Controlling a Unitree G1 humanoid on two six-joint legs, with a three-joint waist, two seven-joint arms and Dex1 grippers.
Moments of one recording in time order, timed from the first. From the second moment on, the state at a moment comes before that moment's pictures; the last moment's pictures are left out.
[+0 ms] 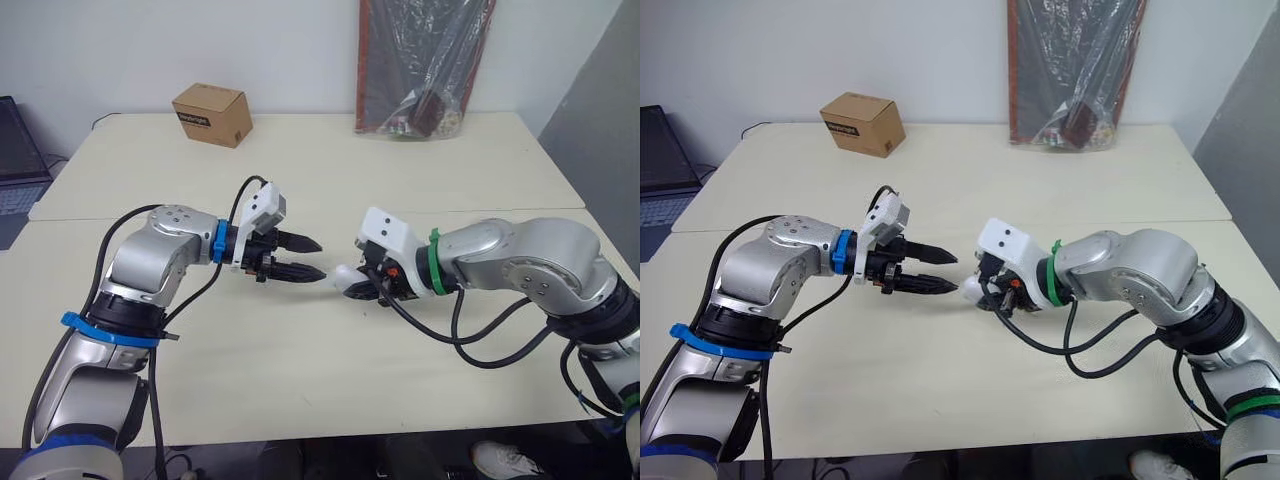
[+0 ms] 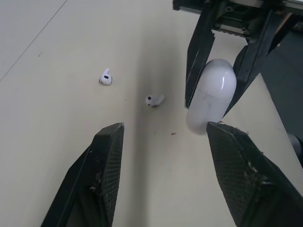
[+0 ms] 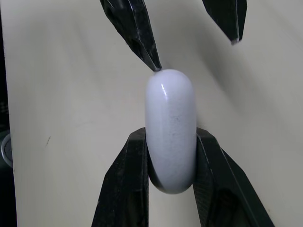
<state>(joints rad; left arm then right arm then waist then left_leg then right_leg) -0.76 0.72 -0.20 0.07 -0.41 0.58 -1.36 -0.97 -0.72 0.50 -0.39 0.88 1.21 0.50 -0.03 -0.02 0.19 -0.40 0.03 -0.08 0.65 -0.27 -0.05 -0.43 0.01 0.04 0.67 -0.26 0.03</state>
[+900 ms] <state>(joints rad) -0.71 0.71 -0.21 0.00 -0.40 0.54 -1.39 -0.99 -0.61 0.48 -0.36 0.67 1.26 0.65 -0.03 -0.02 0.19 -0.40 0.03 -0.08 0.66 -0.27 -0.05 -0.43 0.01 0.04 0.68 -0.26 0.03</state>
